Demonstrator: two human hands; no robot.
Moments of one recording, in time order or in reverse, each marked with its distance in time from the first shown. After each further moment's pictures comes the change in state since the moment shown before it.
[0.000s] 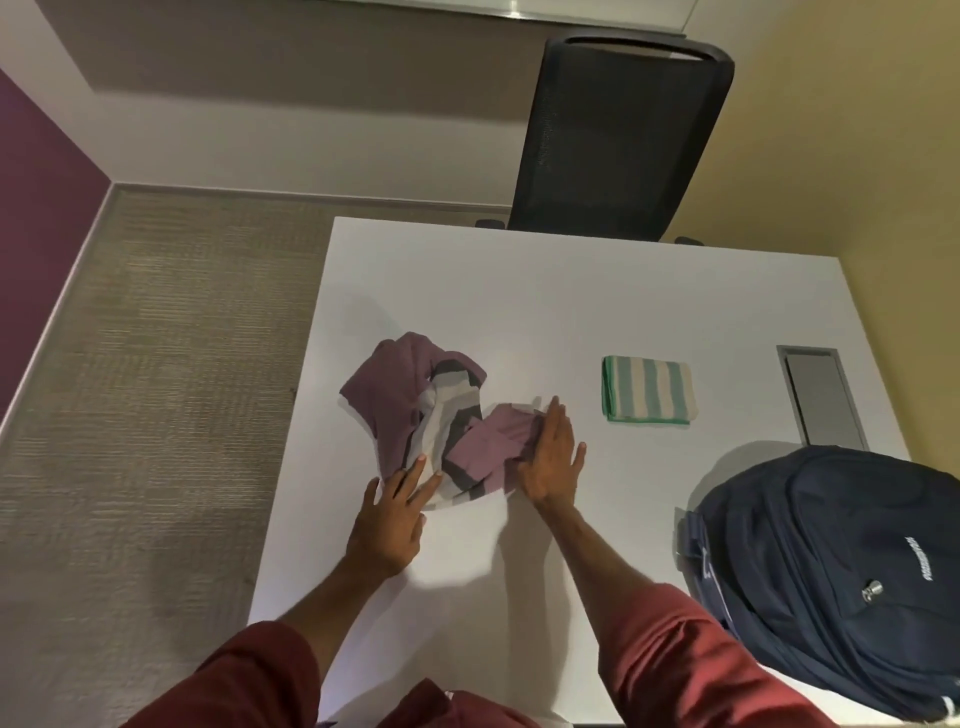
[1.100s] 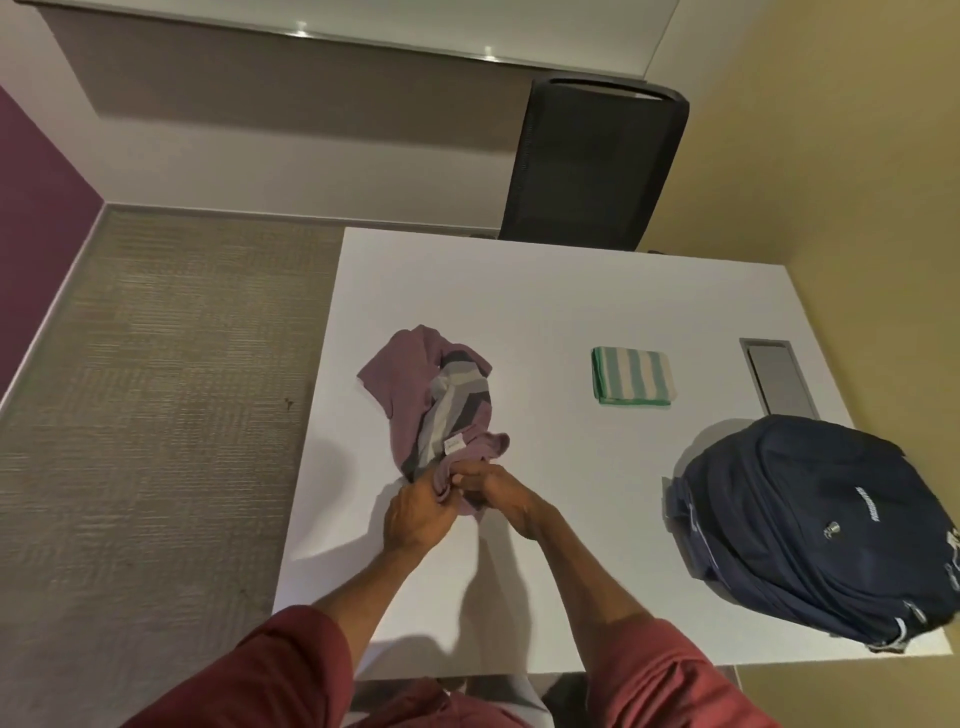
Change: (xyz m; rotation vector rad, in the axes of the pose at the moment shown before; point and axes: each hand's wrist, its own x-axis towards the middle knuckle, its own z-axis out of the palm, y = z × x) left_hand -0.046 0.050 -0.061 -0.699 0.040 -0.402; right_hand -0.115 -0.082 -0.007 0.743 -0.678 0.137
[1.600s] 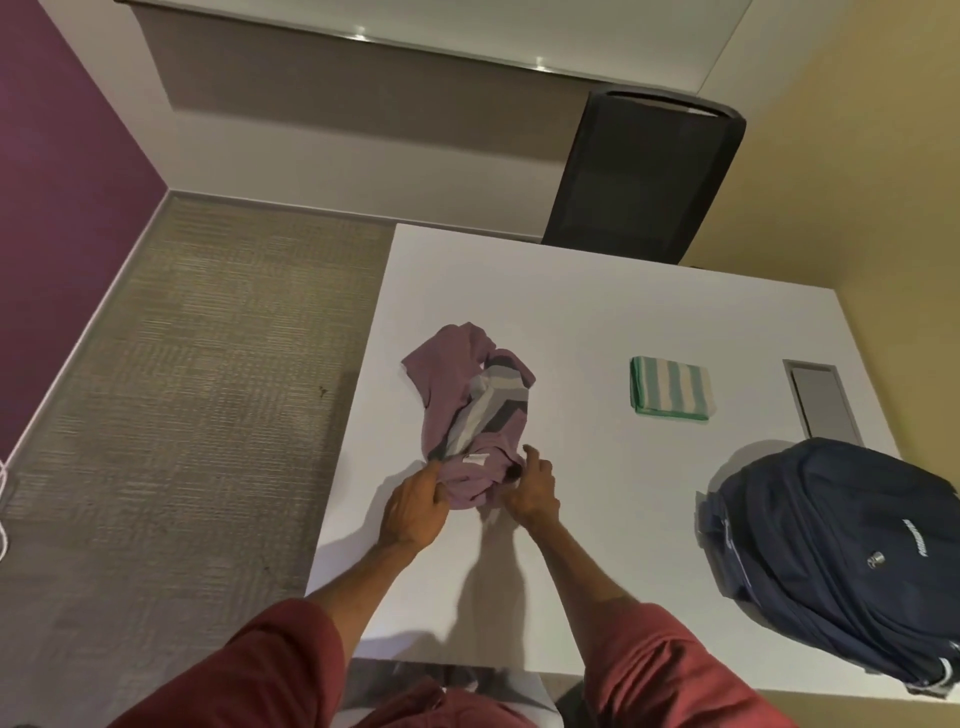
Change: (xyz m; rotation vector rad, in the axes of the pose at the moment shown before) left_hand -0.011 -0.053 -0.031 -0.022 0.067 0.076; right_hand 0.026 0.037 0.026 -0.573 0.530 0.082
